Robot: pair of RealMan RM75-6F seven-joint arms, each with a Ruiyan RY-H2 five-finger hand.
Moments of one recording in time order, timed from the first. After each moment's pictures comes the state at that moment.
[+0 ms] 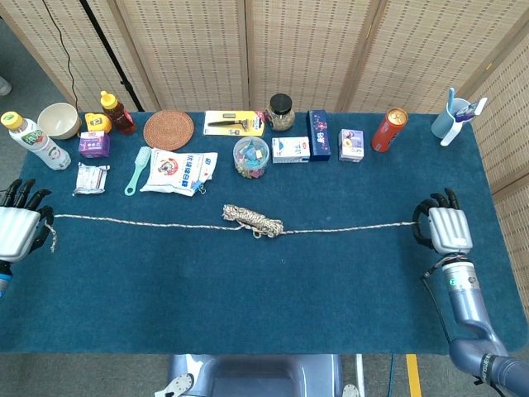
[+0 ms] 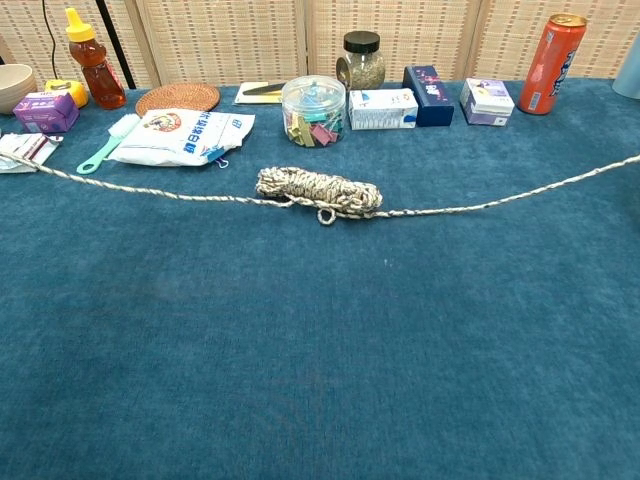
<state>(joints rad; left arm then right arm) -0.38 -1.23 -0.05 -1.12 1.46 1.26 -0.01 0.45 -1.43 0.20 -1.14 -1.24 1.09 0.05</state>
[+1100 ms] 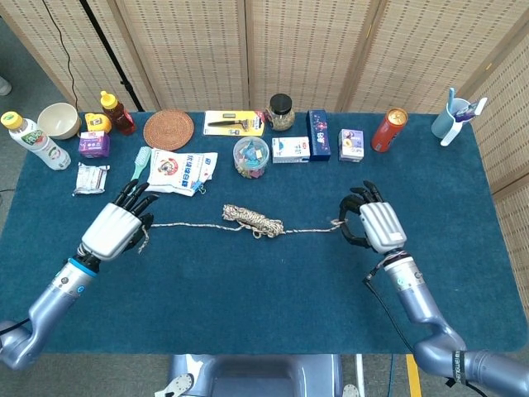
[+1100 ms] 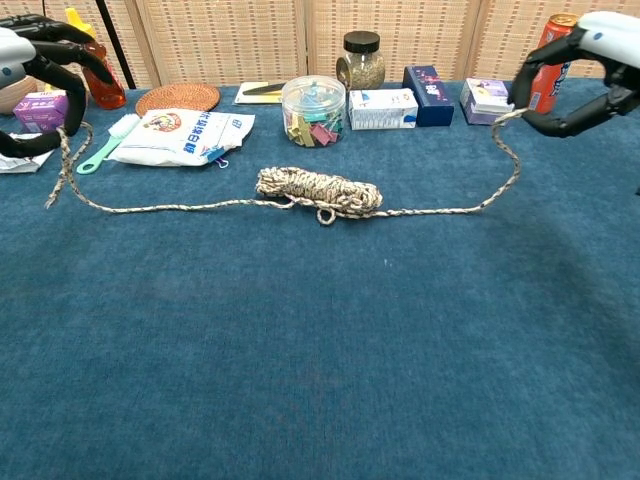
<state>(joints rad) -0.56 -1.31 -0.07 -1.37 1.64 1.21 0.12 0.56 -1.42 0.25 -1.49 -1.33 1.09 0.07</state>
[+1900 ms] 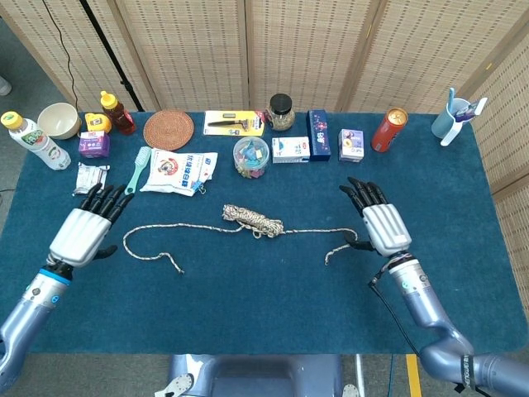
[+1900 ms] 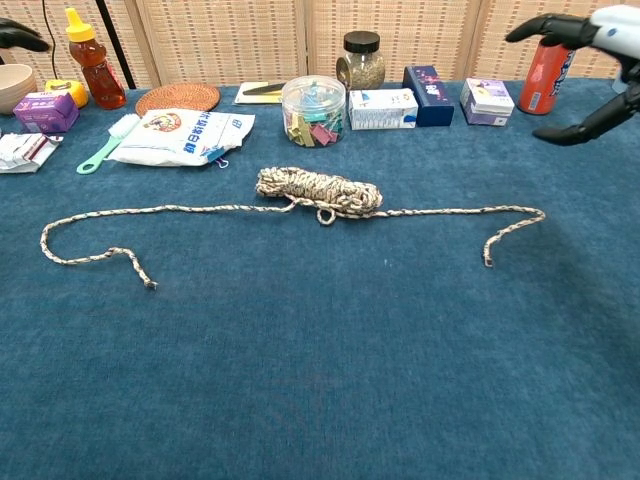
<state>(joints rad) -0.47 -1.16 -0.06 -1.56 1.48 1.23 0.22 0.54 -1.35 0.23 -1.55 -1.31 1.13 0.00</state>
